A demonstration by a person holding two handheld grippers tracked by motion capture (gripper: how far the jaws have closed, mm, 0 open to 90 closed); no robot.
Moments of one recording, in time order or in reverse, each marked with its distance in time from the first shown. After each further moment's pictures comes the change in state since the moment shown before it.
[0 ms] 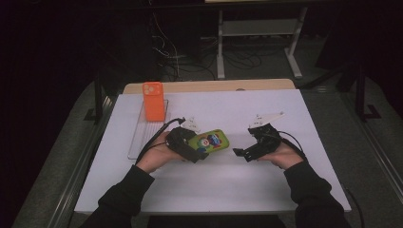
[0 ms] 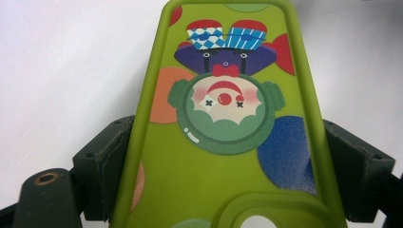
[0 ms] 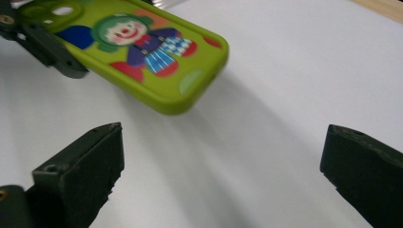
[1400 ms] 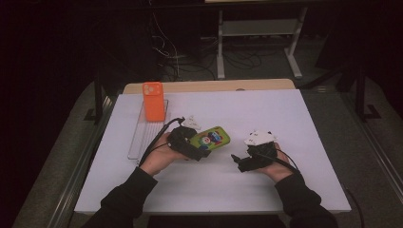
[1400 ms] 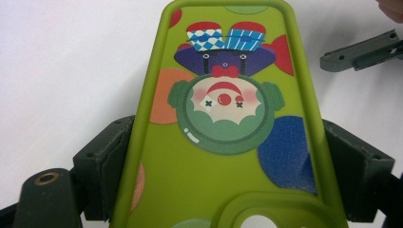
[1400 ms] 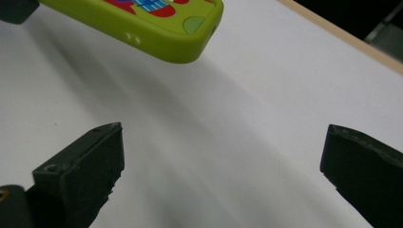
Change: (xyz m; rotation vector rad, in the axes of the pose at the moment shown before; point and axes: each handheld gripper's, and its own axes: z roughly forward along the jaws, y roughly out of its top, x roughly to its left) left arm -0.002 0.002 0.001 -0.014 0.033 -0.055; right arm 0.028 -0.033 0.022 -0.072 -0.262 -0.112
